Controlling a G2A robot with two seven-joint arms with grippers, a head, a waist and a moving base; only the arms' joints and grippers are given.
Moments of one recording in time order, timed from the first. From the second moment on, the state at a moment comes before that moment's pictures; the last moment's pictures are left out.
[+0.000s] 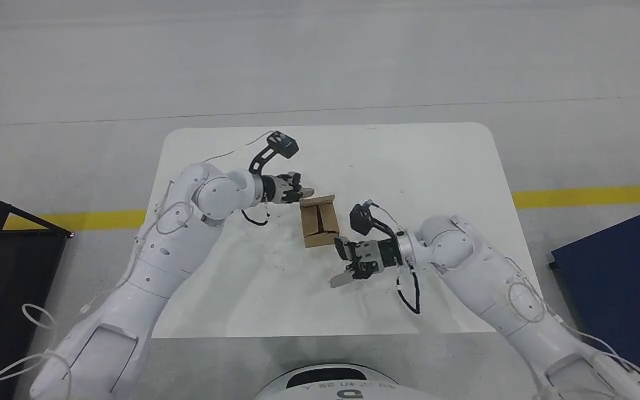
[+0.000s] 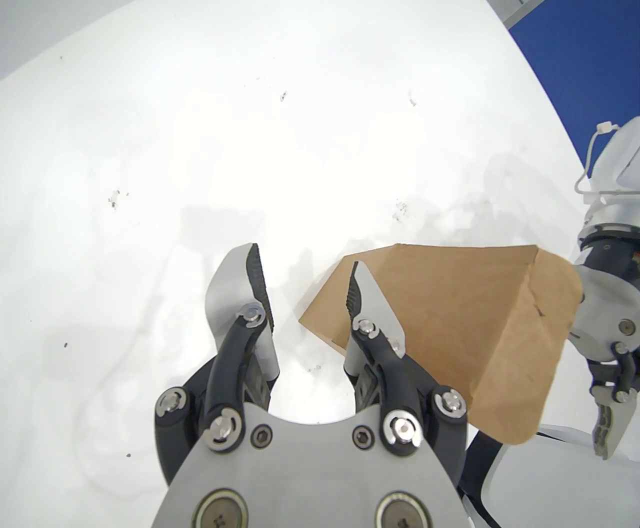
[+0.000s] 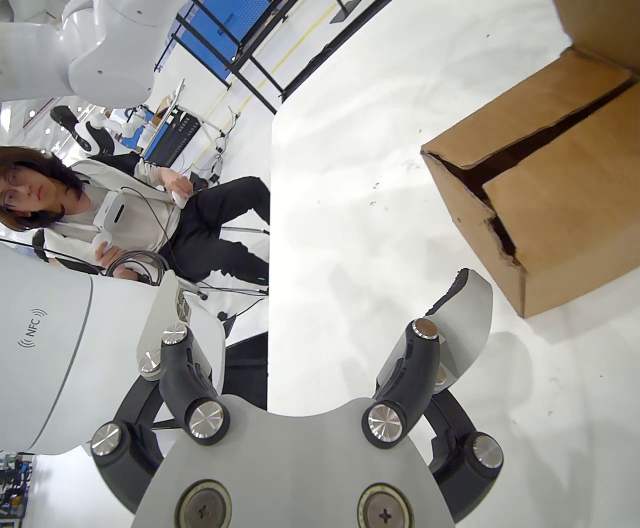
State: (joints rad) left arm 0.94 -1.17 -0.97 -1.39 0.62 -0.31 -0.94; right arm -1.15 -1.06 0.88 -1.39 -0.07 -0.84 0.97
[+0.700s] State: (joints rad) left arm 0.97 -1.16 -0.95 -1.43 0.69 -0.34 -0.96; right arm -1.04 -1.11 0.82 -1.17 -0.03 -0.82 0.84
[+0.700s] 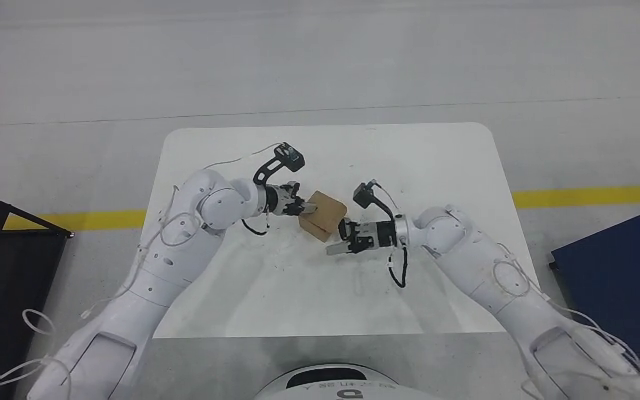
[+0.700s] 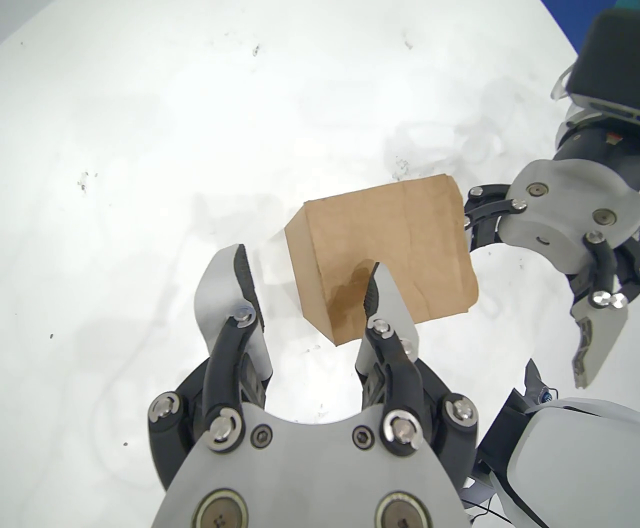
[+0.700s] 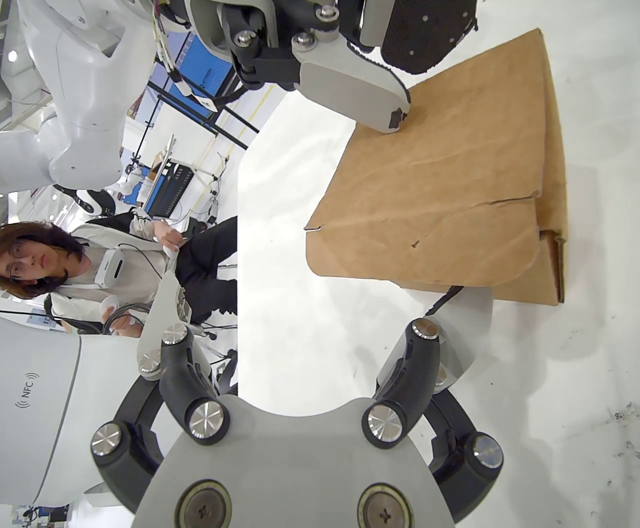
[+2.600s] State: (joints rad) left arm 0.93 -1.18 -0.88 -1.39 0.70 -0.33 -0.96; right arm -1.08 -1.10 0.81 -1.27 -0.08 -0.77 0.78
